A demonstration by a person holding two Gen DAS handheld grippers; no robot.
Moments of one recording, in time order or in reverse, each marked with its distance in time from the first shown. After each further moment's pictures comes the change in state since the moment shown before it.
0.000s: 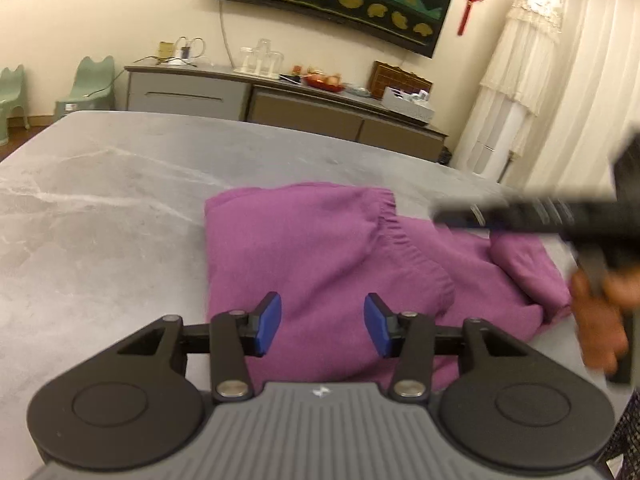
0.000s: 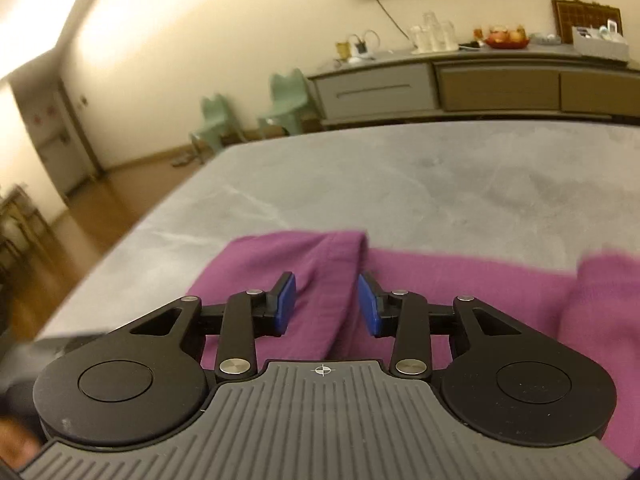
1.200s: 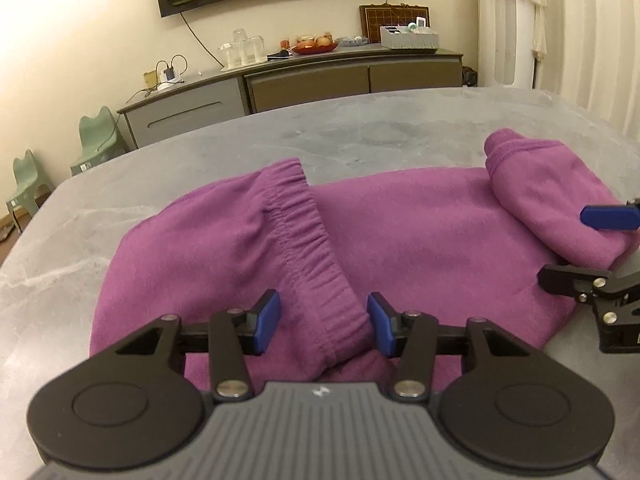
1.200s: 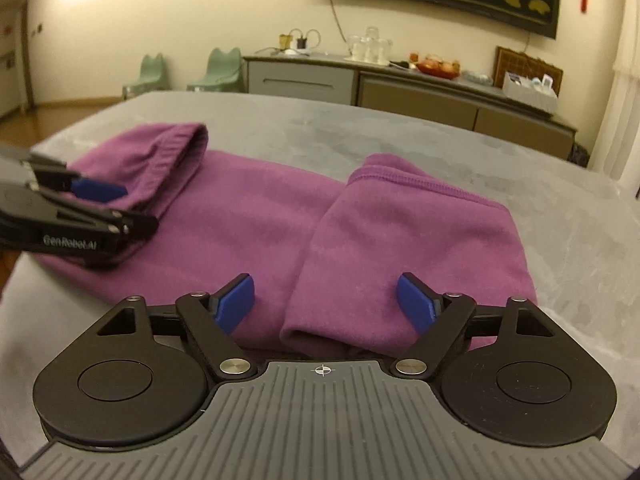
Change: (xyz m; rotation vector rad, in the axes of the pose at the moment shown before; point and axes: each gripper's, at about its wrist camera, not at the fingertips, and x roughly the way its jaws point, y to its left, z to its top) left arm 0.081 -0.133 0.000 0.311 0.093 0.231; right arm -0.070 -0.065 -0.068 -0.227 -0.023 -0.342
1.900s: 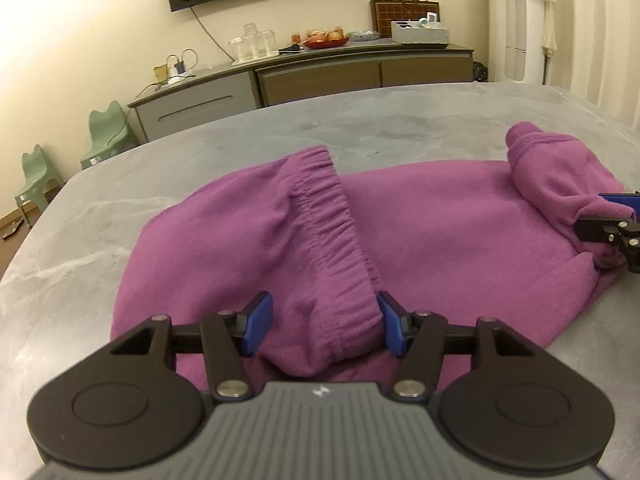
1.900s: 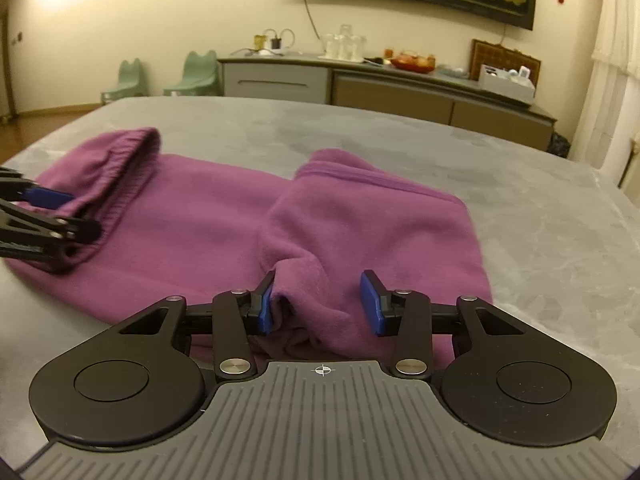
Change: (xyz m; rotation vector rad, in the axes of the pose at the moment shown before) left arm -0.001 0.009 -0.004 -0.020 0.014 0.045; right arm 0.004 -0.034 -0.001 0.061 0.006 -0.048
